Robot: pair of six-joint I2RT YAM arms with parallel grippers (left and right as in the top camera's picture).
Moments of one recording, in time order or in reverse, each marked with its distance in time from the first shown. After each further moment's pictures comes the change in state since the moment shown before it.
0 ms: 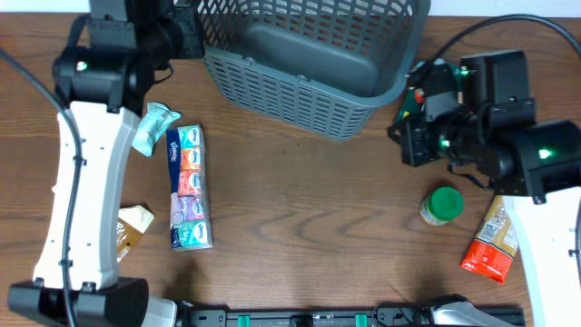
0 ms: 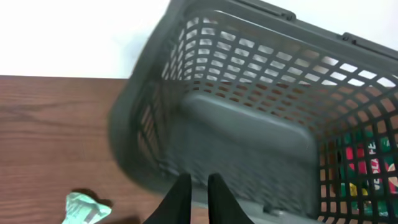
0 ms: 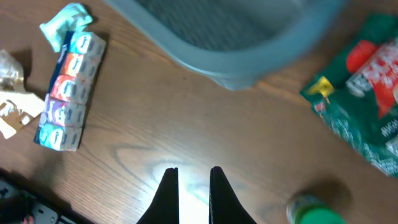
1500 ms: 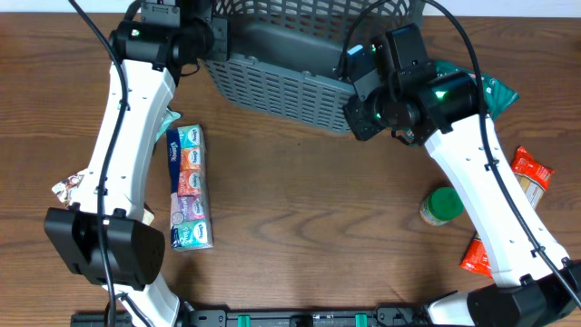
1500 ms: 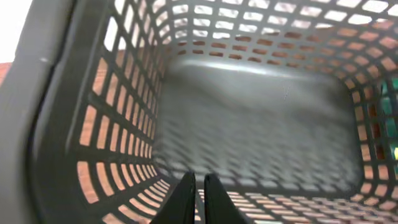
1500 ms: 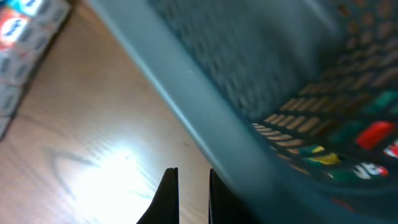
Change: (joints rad) left arm -0.045 0.225 0.042 -0.013 0.000 0.123; right arm 0.148 0.277 0.002 0.200 0.173 -0.164
